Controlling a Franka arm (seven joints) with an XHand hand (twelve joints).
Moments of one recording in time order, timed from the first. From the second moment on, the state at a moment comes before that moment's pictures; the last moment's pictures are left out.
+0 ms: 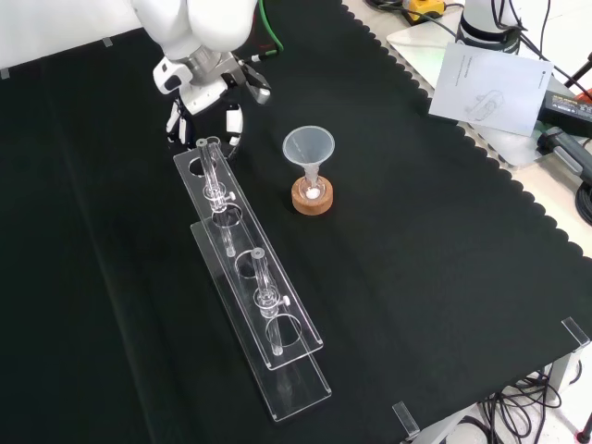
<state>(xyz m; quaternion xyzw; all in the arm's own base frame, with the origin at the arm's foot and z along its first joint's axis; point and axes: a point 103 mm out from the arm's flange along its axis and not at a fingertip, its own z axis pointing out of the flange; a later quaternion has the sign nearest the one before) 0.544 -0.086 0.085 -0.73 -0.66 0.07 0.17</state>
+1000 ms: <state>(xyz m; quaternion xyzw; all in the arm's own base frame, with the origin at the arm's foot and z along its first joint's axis) 0.553 -0.080 0.065 -0.73 -0.66 0.10 0.17</state>
